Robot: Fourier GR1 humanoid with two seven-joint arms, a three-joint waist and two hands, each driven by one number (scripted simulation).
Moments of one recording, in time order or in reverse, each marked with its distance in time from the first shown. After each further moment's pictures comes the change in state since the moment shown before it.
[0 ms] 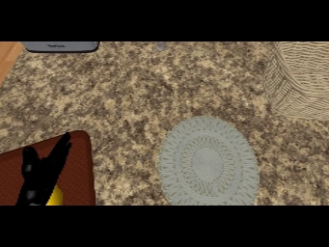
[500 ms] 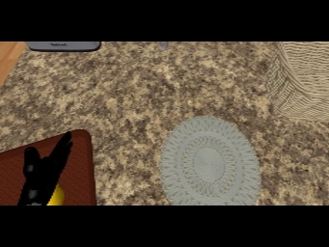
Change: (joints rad) left arm -0.004 -0.011 0.001 0.003 -0.014 -0.002 -0.017; right arm -0.054 -0.103 -0.011 0.406 0.037 -0.120 -0.269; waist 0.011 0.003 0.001
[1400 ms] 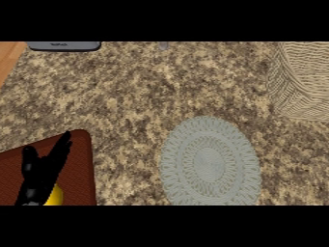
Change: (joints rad) left arm -0.009 0.006 0.017 0.011 0.002 -0.031 0.001; right arm -0.003 -0.077 -0.109 0.549 -0.063 -0.217 -0.366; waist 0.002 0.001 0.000
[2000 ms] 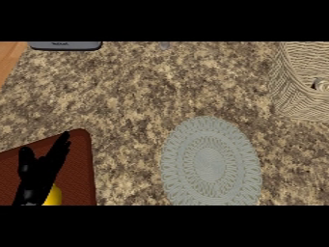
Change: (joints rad) left arm 0.005 0.003 0.013 -0.006 0.006 -0.018 -0.006; right arm 0.003 -0.159 0.042 0.250 0.090 -0.047 -0.218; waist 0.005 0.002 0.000
